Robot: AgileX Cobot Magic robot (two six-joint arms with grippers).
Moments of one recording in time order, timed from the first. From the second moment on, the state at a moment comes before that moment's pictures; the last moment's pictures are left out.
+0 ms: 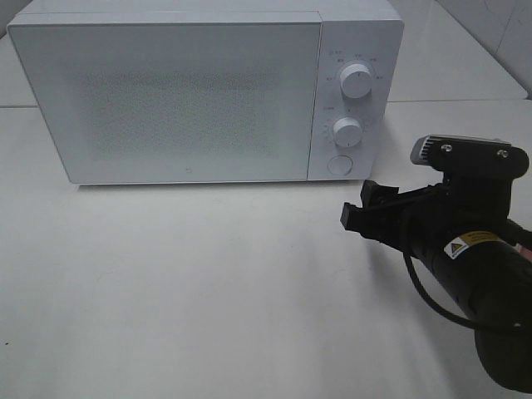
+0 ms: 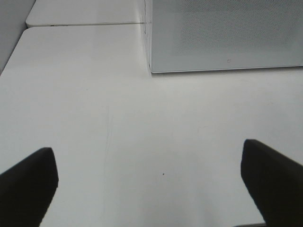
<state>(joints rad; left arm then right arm) 0.04 -0.01 -0.50 -0.14 1.04 0.10 0.83 1.71 -0.32 0.87 -1.13 -0.07</state>
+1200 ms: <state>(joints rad) 0.04 -0.01 -0.50 -0.14 1.04 0.10 0.83 1.72 -0.36 0.87 -1.11 1.30</state>
